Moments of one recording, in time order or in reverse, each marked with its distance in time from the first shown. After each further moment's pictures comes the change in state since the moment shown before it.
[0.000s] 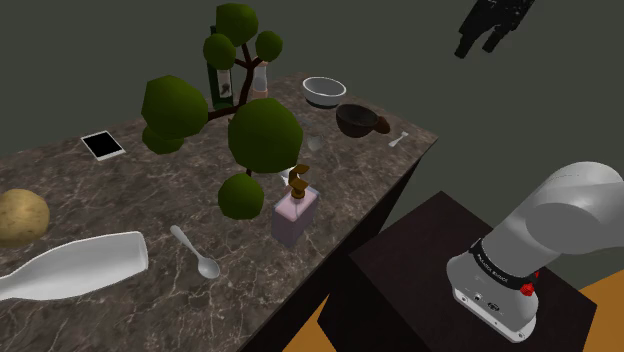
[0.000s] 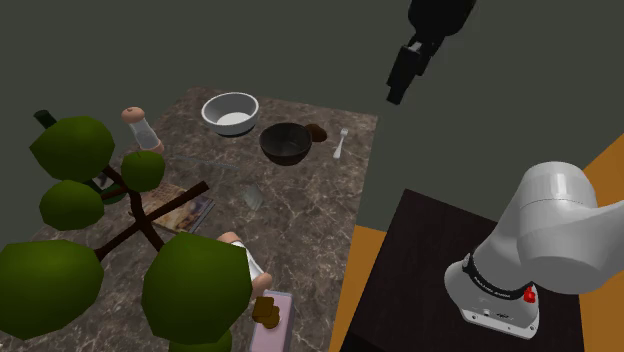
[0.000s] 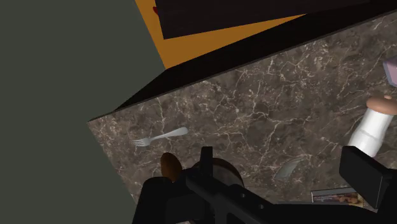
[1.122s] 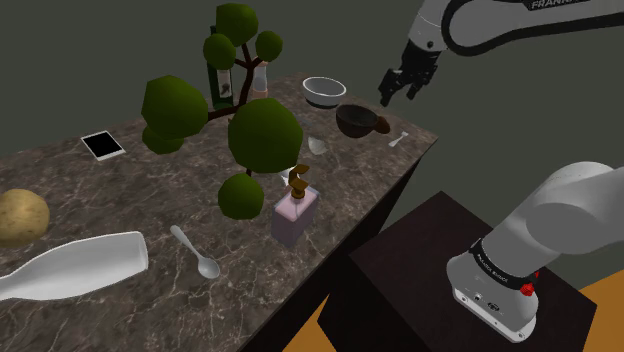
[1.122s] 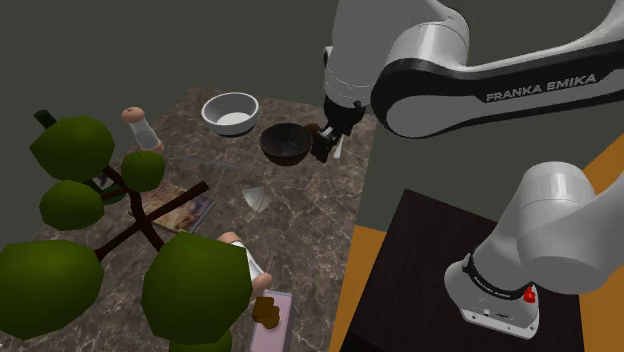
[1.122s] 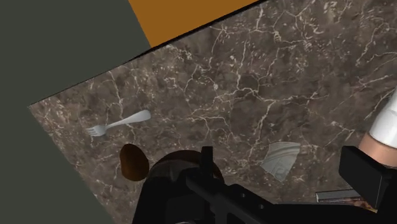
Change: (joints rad) arm 0.002 0.277 0.076 -0.239 -0.017 0.549 0.151
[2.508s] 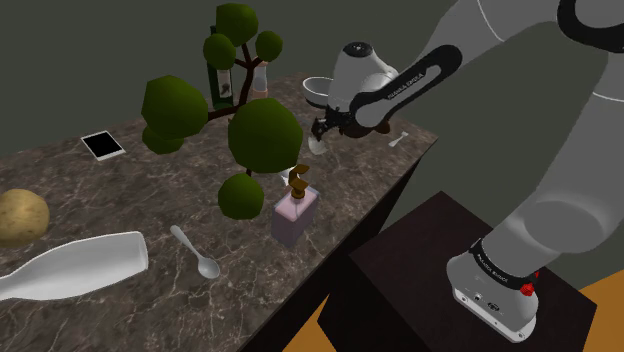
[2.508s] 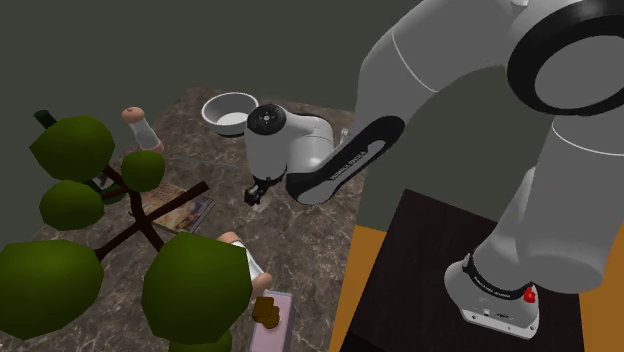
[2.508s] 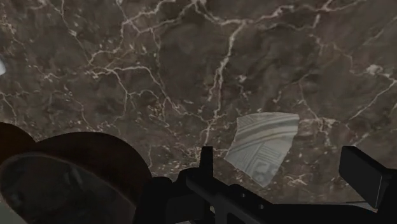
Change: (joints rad) arm -0.021 0.812 0.050 0.285 -0.383 0.539 0.423
